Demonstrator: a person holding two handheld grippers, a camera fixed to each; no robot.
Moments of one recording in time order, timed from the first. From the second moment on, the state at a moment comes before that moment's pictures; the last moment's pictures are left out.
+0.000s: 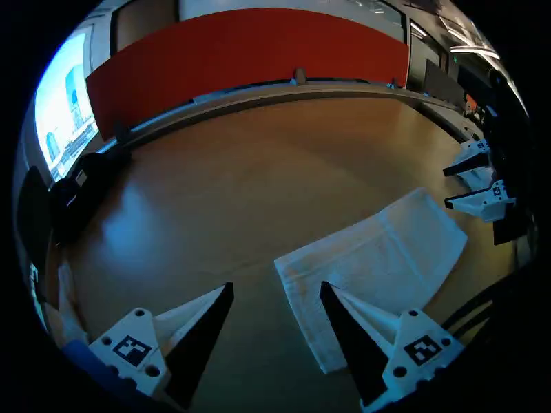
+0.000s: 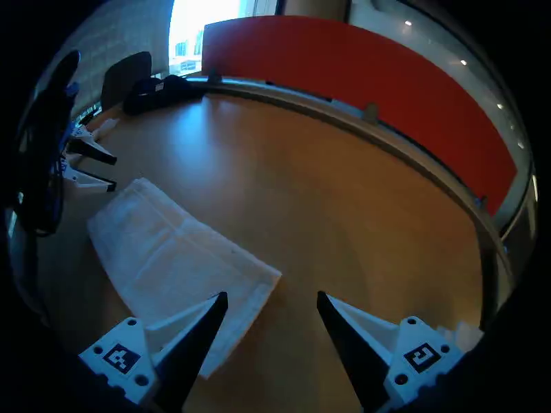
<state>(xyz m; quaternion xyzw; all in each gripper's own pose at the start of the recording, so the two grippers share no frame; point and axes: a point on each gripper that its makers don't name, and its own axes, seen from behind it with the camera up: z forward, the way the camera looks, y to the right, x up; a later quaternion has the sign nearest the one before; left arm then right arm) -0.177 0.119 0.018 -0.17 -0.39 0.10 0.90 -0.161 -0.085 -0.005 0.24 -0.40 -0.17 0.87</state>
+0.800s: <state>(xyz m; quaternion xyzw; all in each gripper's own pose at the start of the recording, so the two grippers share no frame) -0.169 0.105 -0.024 -0.15 -0.39 0.09 0.90 -0.147 -0.082 -0.051 0.24 -0.40 -0.17 0.87</state>
